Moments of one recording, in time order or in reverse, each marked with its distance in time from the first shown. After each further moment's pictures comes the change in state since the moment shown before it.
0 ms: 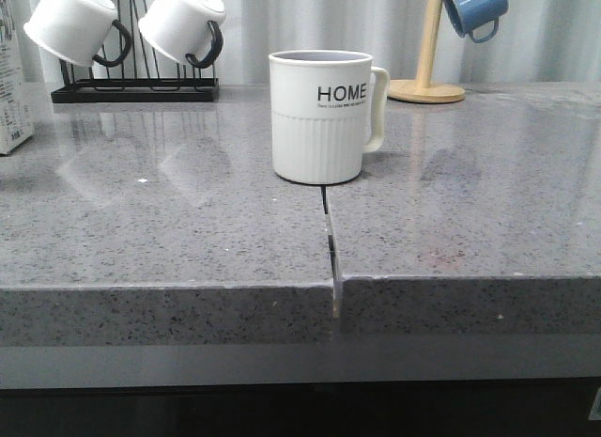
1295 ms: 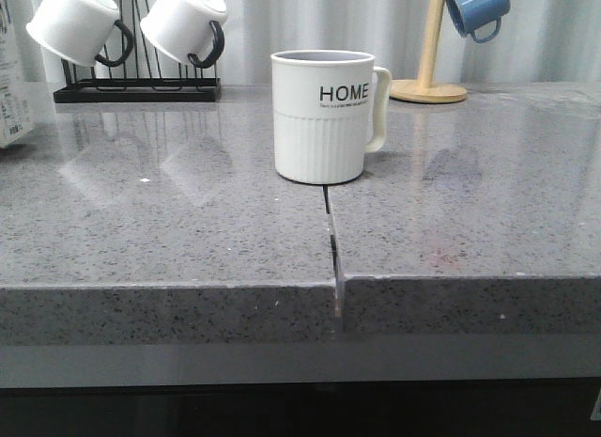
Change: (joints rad) left arm -0.004 0.200 -0.187 -0.012 -0.115 -0.002; right arm 0.000 0.000 0.000 0.000 0.000 0.000
